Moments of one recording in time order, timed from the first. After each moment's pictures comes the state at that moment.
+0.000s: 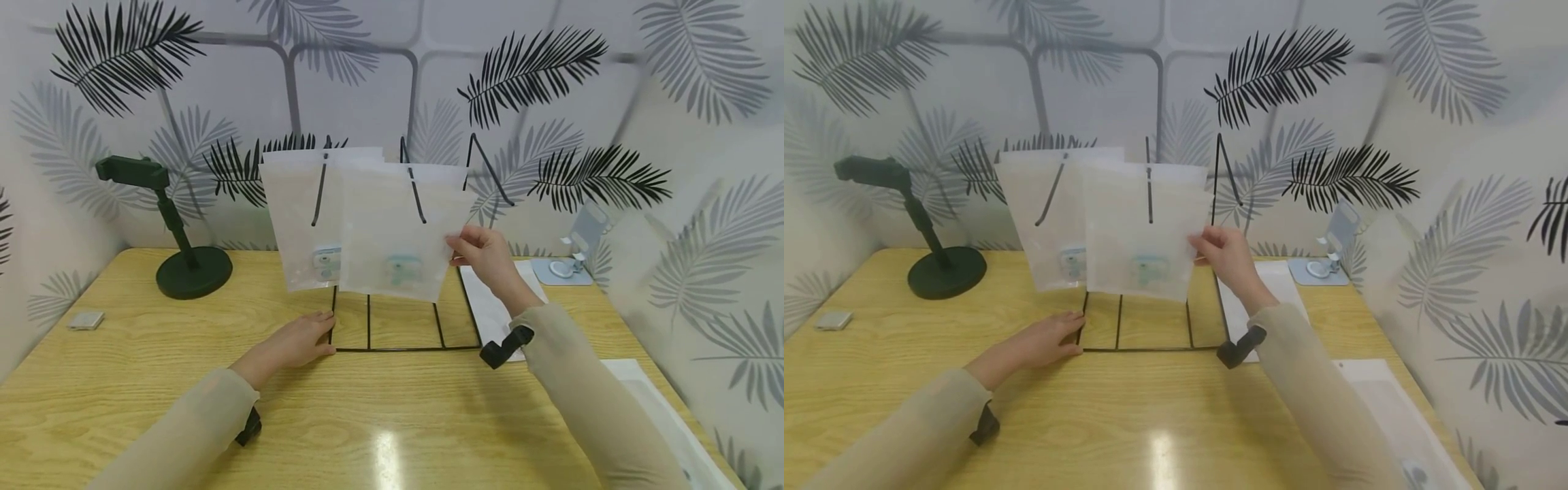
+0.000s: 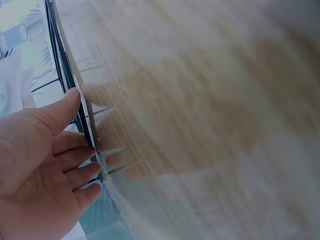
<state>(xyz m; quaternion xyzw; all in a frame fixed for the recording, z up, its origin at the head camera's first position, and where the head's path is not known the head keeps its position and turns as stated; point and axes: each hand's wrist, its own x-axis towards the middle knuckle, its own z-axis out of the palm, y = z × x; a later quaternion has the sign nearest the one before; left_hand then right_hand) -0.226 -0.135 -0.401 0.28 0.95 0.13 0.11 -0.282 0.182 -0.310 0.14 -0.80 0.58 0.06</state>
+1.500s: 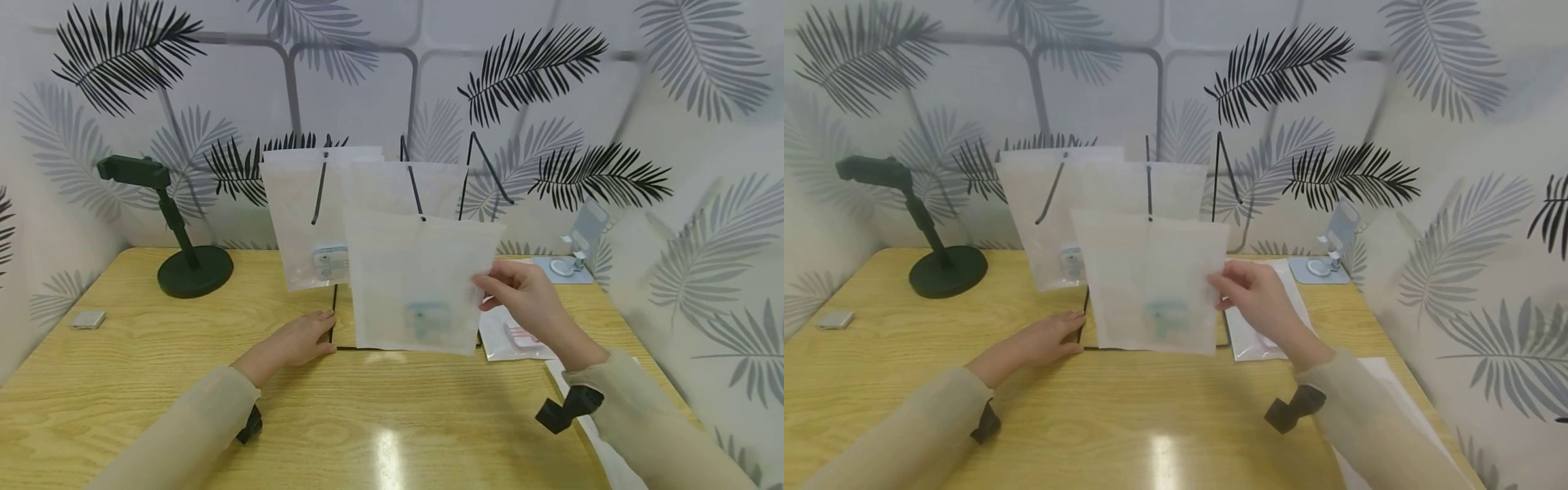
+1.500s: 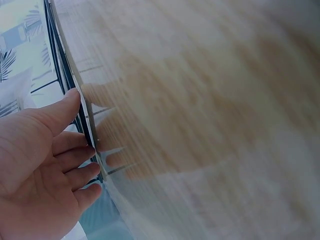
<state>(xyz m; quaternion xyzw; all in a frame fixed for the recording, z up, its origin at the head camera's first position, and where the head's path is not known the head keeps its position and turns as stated) -0.227 -0.135 -0.404 0.28 0.95 0.12 0.10 -0.194 0.210 -0.295 0.21 -0.81 0.54 0.06</state>
